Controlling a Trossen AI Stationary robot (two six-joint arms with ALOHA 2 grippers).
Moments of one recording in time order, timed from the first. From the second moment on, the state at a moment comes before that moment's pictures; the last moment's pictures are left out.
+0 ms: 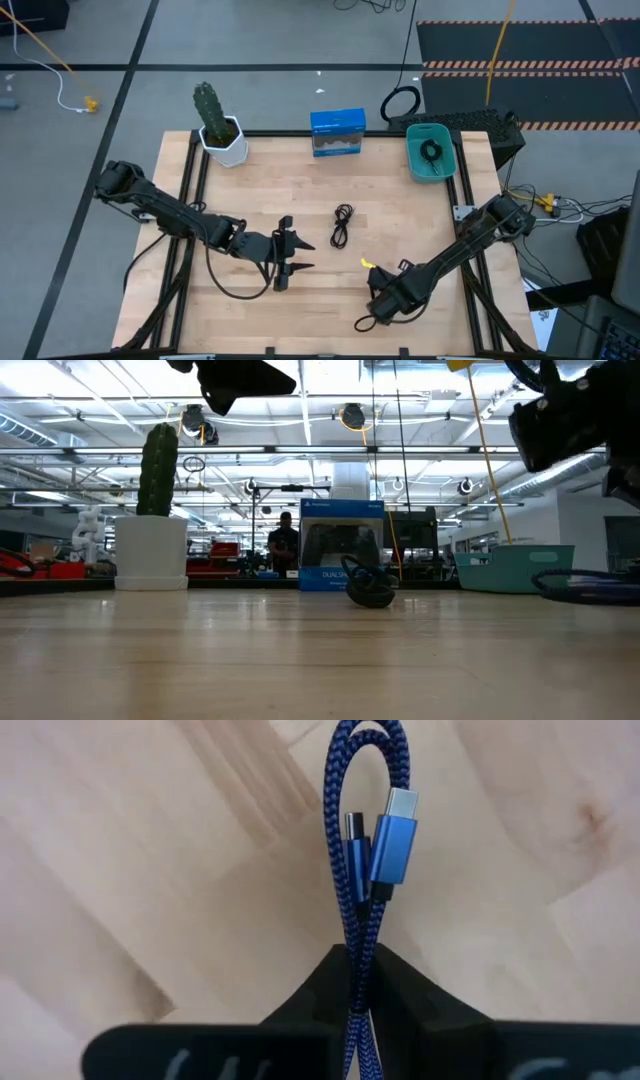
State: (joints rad) left arm -0.40 1.44 0.89 0.11 -0.30 -0.18; right arm 0.63 1.82 1.18 -0.89 0.02 1.24
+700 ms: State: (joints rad) left arm -0.35 1.44 0.89 0.11 -0.30 -0.13; right arm 0.46 1.54 1.18 -1.02 0.00 1.05
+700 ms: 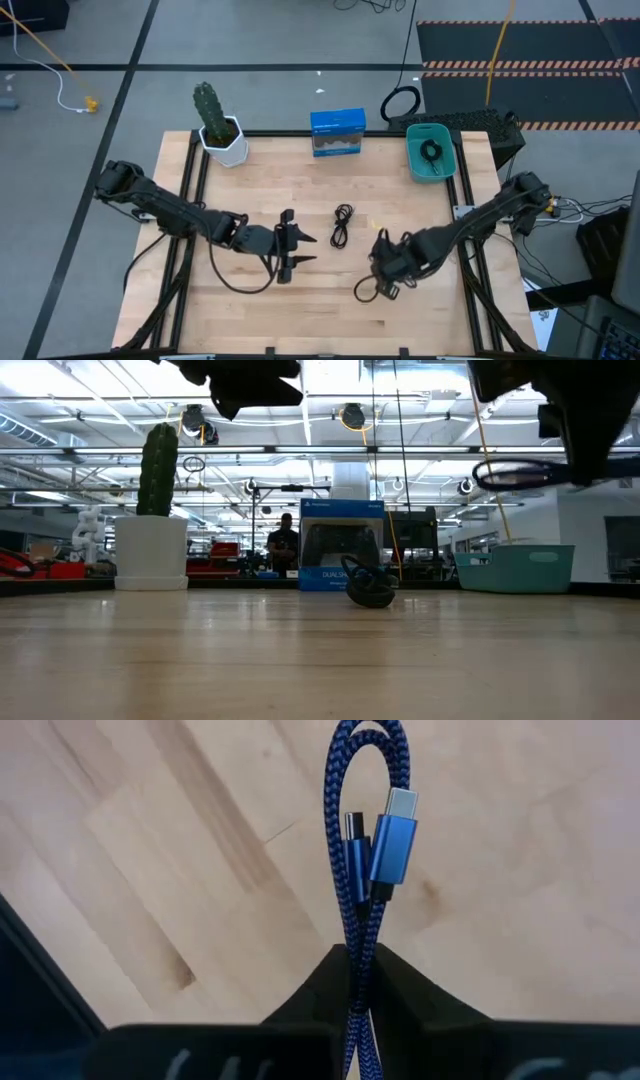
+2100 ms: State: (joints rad) left arm -0.24 1.44 0.89 0.11 -0.27 -0.02; right arm -0.12 1.35 1.50 -1.40 -0.18 0.73
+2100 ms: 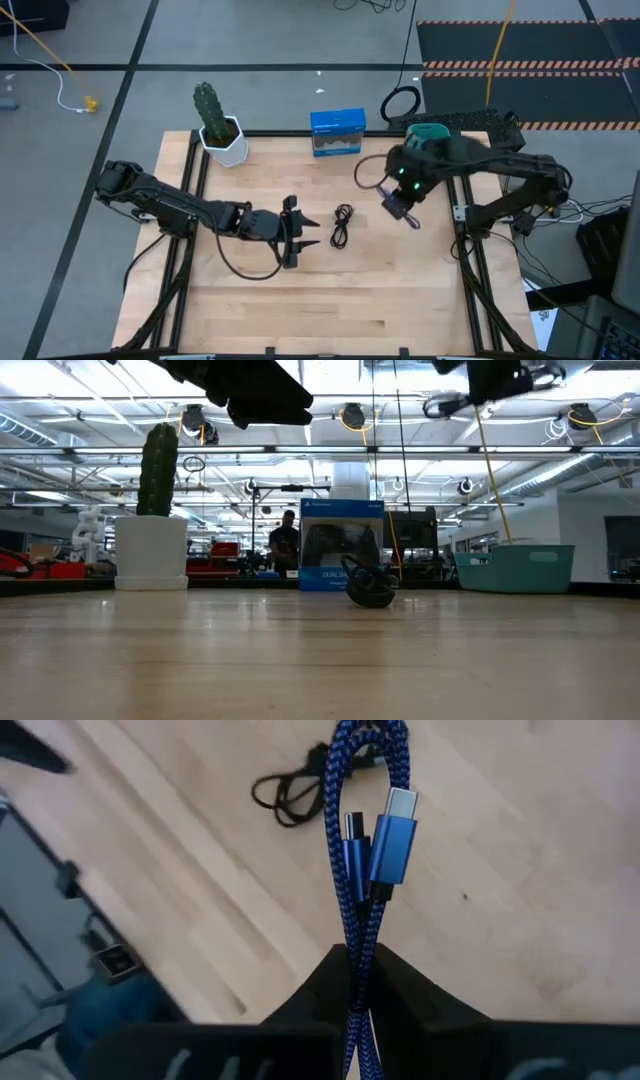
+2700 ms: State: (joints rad) left arm -0.23 1.44 0.89 0.11 -0.27 -0.03; right arm -0.20 1.44 1.82 -1.59 -0.13 0.66
